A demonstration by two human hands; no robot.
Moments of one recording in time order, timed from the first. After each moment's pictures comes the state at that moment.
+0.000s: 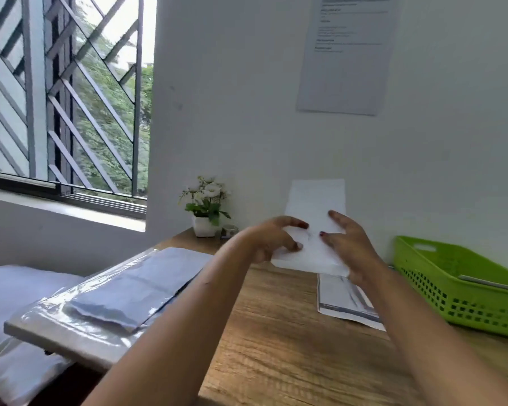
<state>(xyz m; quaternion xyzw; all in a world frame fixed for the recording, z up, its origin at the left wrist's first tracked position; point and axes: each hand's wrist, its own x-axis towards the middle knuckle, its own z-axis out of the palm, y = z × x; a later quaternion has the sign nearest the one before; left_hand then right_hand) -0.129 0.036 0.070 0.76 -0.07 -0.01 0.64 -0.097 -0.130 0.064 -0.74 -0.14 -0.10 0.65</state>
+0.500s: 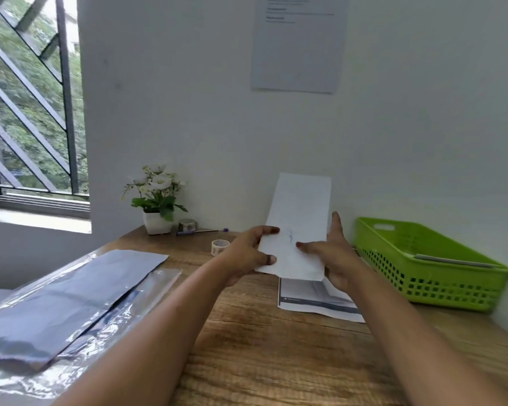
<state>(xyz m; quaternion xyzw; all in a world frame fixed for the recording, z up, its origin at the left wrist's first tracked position) -0.096 0.000 0.021 0.73 -0.09 0.01 0.68 -0.070 -0.175 0.033 -0.70 -0.09 -0.02 0.70</state>
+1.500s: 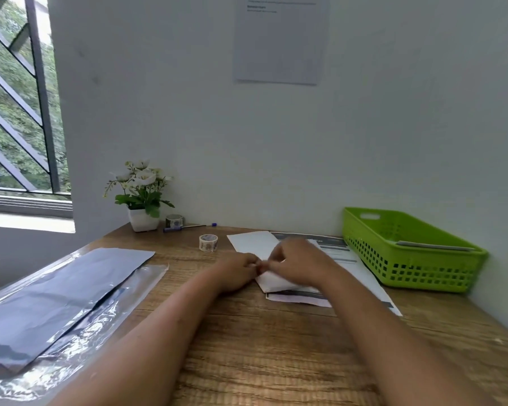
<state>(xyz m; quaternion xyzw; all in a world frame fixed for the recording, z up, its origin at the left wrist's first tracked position) -0.092 0.000 -0.004 0.97 -0.09 0.01 0.20 -0.106 -0.157 0.034 -0.96 -0.21 -0.06 0.16</state>
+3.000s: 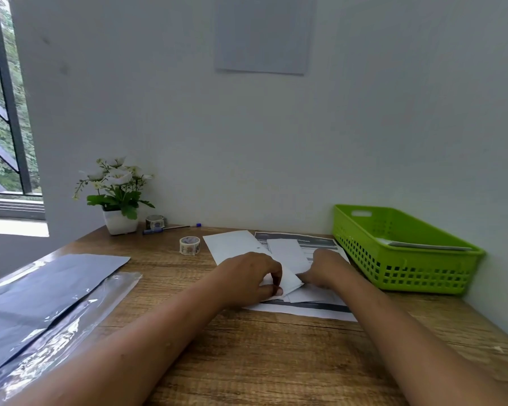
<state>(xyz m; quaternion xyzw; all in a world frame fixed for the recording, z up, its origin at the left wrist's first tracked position) -0.090 -0.039 -0.001 0.95 -0.27 0.11 0.08 -0.042 -0.214 0.006 -0.99 0.02 0.00 0.13</state>
